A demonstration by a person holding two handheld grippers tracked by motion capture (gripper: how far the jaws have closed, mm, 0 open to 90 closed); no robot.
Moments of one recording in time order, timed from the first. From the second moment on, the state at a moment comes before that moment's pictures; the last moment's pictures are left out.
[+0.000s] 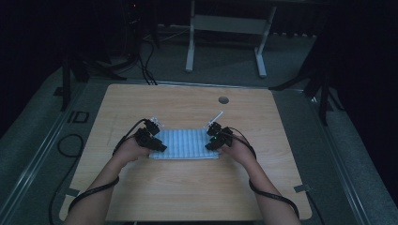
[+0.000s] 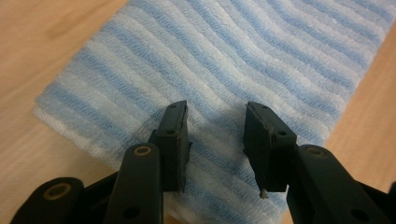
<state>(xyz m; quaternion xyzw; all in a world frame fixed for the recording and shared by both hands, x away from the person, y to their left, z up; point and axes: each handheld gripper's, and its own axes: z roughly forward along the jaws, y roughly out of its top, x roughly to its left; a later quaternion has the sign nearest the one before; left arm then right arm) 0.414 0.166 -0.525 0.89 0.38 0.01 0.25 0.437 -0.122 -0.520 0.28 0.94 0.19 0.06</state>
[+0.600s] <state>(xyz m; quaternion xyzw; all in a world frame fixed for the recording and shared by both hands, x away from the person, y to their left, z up) 0.385 0.194 -0.514 0.86 0.40 0.04 0.32 0.418 -0.140 -0.493 0.28 0.92 0.26 0.07</state>
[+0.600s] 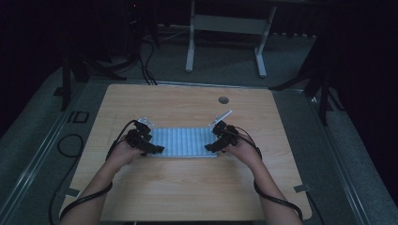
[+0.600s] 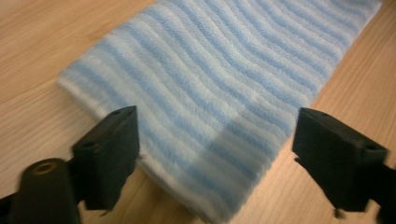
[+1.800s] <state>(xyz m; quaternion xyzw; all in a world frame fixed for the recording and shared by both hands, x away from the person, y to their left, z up) 0.266 0.271 -0.553 0.79 0.44 0.14 0.40 0.304 -0.304 -0.536 0.35 0.84 0.38 0.17</state>
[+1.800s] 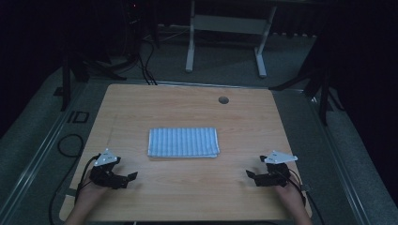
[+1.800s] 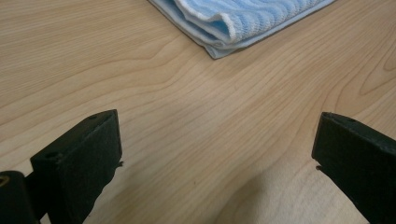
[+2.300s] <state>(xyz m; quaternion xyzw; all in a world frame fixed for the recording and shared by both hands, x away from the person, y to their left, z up) 0.247 0.282 -0.553 0.76 0.45 0.18 0.43 0.276 -0.348 -0.545 0.42 0.78 0.41 0.21</state>
